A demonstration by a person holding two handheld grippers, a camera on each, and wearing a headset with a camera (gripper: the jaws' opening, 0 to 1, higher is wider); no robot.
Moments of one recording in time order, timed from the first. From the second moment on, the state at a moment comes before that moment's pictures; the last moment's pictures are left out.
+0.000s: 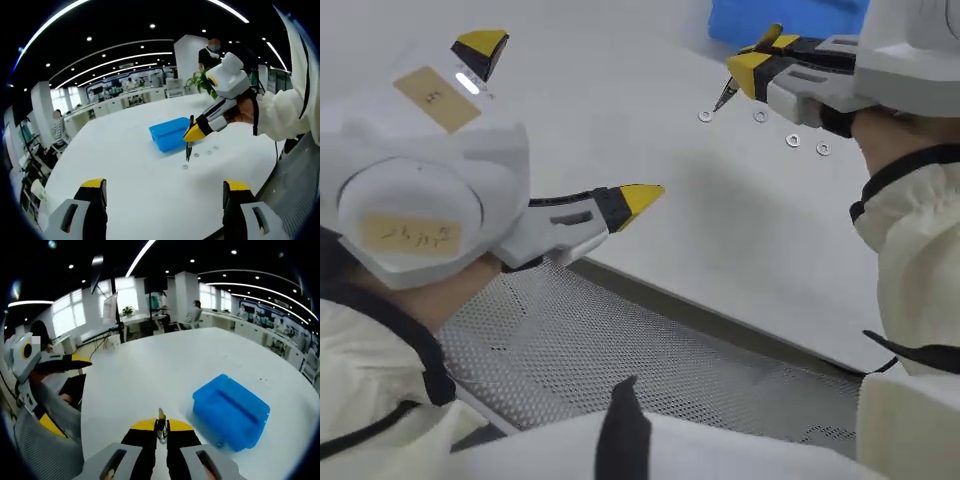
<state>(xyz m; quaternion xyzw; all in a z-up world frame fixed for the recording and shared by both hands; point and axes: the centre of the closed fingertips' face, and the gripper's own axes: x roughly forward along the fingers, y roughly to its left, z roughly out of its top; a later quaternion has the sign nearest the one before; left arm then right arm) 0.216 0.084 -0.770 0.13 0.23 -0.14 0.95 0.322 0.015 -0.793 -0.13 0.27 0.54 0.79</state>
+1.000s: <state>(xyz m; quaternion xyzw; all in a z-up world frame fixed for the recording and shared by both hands) 0.217 0.091 -0.788 0.16 0.26 -0.14 0.94 0.331 0.022 -0.815 -0.13 0.29 0.52 0.79</state>
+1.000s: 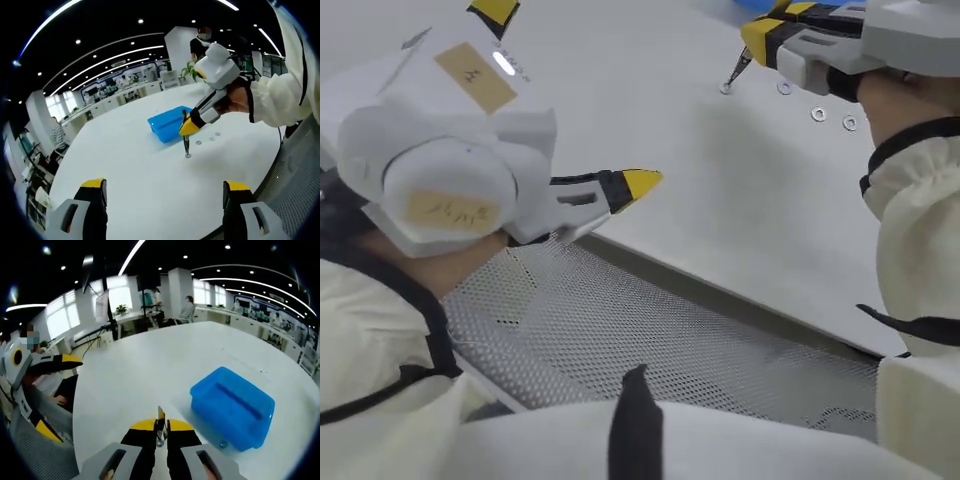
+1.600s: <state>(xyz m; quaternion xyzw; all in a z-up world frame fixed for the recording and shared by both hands) 0.215 0.092 -0.792 0.17 0.27 -0.14 0.94 0.329 0.021 -0.816 -0.13 0.29 0.52 0.79</state>
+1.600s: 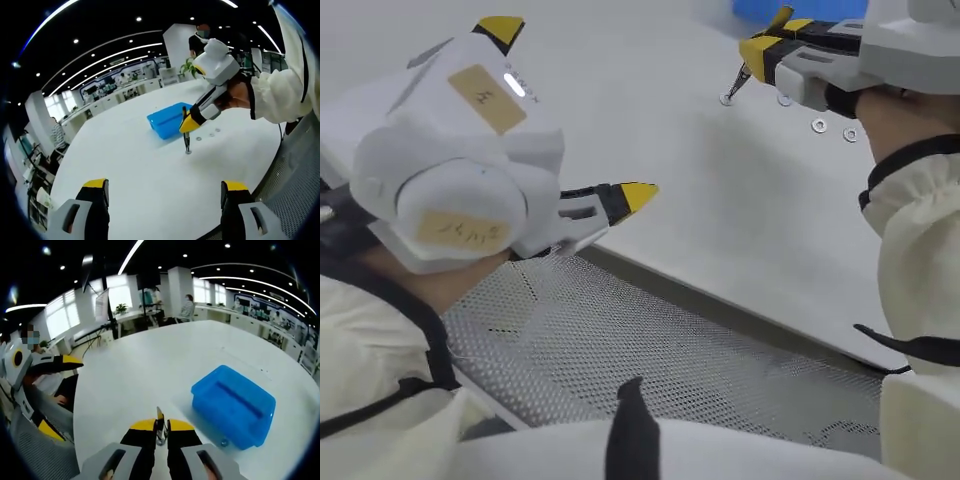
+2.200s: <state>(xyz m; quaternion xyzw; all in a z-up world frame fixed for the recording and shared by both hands) 0.214 0.092 -0.793 0.17 0.27 -0.14 0.94 0.339 0.018 -0.818 -0.11 0.29 0.50 0.81</state>
